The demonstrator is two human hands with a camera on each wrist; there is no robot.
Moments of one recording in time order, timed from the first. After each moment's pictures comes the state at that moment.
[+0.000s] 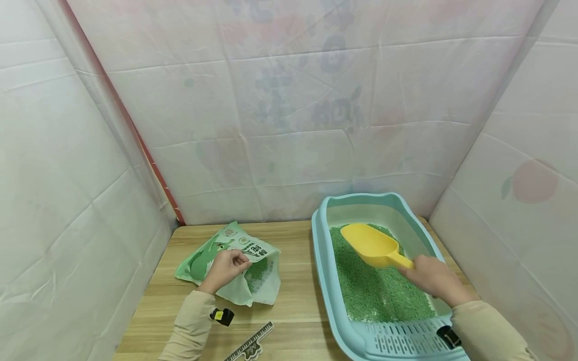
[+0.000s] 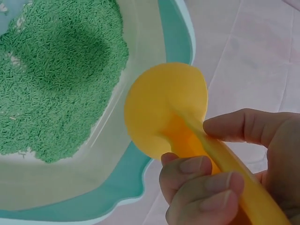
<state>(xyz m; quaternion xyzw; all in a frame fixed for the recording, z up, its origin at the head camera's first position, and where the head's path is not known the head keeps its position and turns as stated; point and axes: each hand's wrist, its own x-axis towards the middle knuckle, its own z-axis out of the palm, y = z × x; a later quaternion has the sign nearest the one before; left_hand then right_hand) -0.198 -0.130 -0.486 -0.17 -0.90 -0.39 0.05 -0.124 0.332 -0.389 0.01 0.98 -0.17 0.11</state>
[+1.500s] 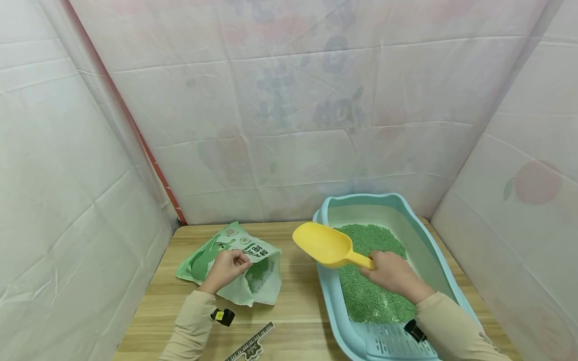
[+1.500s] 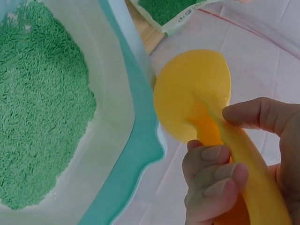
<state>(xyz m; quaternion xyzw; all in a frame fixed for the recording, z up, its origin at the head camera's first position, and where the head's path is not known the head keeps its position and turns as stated) -0.198 -0.129 -0.486 -0.16 -0.90 -0.39 0.05 -0.133 0.262 -0.396 -0.10 0.98 -0.18 0.03</state>
